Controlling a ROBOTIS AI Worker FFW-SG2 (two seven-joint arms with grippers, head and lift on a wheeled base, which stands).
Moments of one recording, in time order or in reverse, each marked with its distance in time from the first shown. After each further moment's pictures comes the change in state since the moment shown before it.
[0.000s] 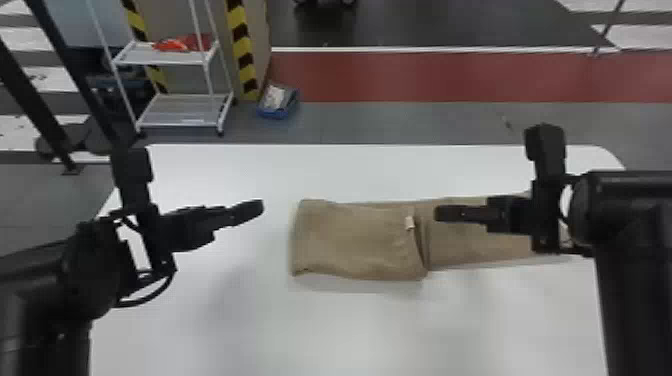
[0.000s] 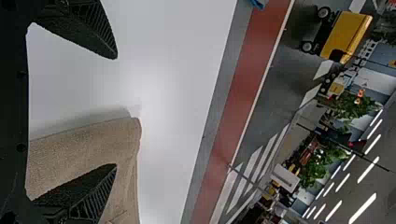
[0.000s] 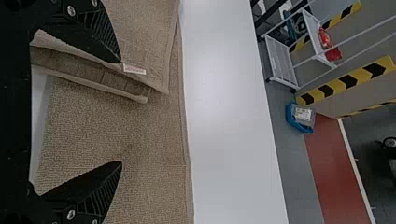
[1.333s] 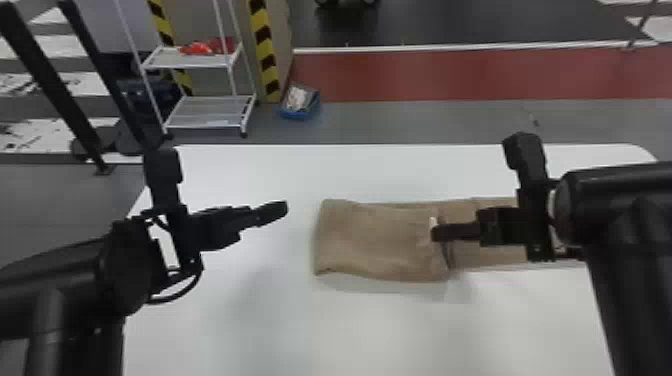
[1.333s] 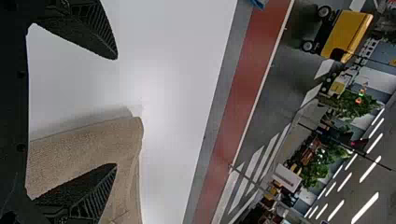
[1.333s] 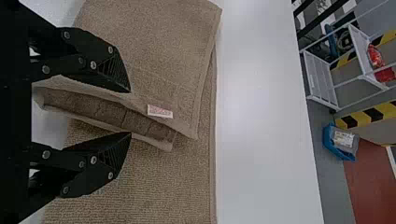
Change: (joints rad) left arm 0.004 0.002 -0.007 -0.006 -0.004 0.000 0.002; right arm -0.026 0.000 0.139 0.064 -0.002 0.054 0.010
